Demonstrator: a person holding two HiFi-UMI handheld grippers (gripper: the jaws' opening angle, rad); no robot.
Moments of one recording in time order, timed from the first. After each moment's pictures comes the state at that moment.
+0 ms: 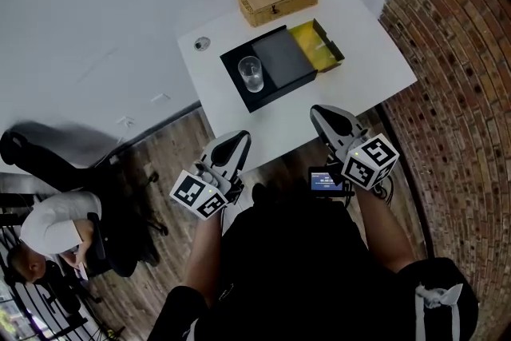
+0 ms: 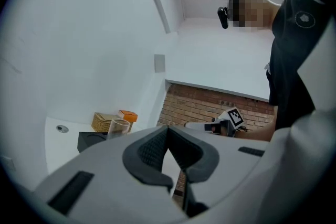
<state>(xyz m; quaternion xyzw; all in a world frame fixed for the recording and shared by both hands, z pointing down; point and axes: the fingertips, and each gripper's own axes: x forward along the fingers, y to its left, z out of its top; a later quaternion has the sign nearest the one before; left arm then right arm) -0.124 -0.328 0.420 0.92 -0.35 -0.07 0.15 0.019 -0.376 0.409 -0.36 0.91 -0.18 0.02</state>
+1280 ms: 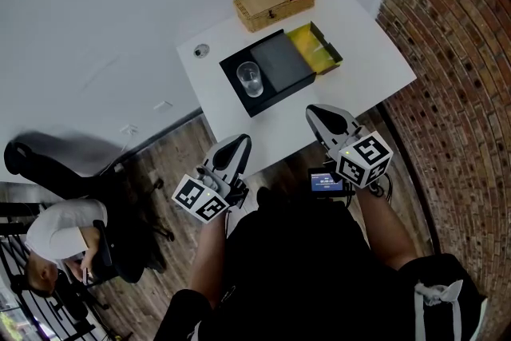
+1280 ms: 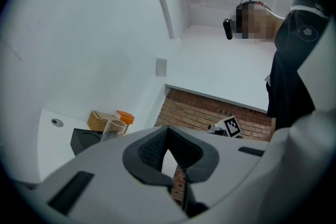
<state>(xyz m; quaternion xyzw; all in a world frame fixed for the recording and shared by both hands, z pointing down) -0.124 -0.329 0.412 0.92 -0.34 -0.11 0.18 0.012 -0.382 0.412 -0.38 0.91 -0.15 -0.01</state>
